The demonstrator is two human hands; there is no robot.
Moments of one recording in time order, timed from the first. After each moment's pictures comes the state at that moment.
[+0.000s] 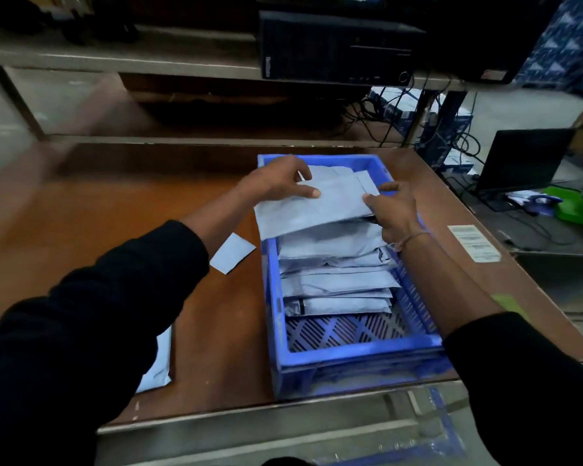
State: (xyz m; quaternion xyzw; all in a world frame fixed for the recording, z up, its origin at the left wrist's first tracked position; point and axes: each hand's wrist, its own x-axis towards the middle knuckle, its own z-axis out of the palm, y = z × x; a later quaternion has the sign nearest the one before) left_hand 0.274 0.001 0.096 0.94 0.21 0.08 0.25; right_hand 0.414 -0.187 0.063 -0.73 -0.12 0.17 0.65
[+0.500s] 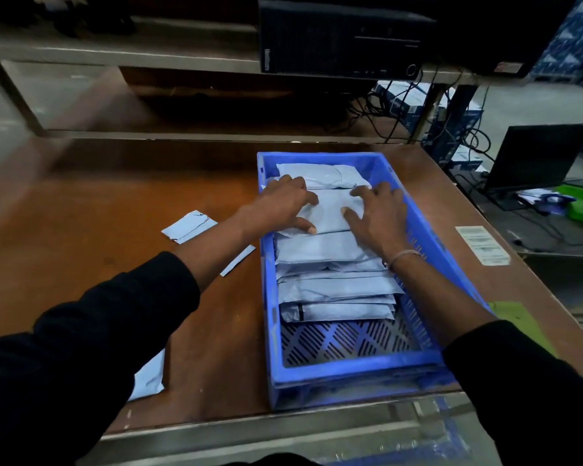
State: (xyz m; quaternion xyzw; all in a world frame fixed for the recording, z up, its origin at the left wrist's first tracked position) left_hand 0.282 -0.007 0.050 0.99 0.12 0.04 0.01; right_hand 0.420 -0.180 0.031 -0.89 -0.40 -0.11 0.18
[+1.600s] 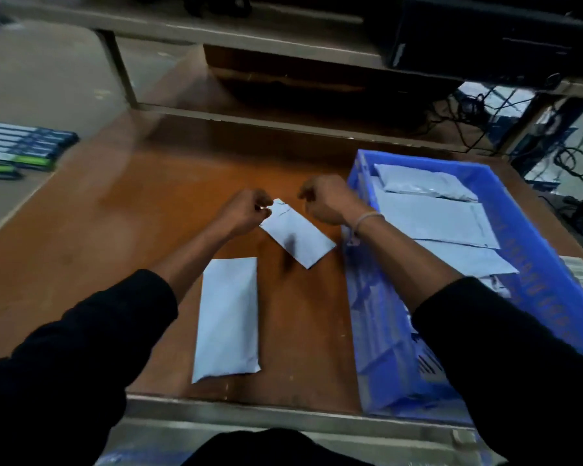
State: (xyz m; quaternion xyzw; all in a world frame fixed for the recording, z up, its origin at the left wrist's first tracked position) left_hand 0.070 0.127 -0.011 0.86 0.38 0.15 0.30; right_hand 0.240 0.019 0.055 -0.78 -0.61 0.08 0.09
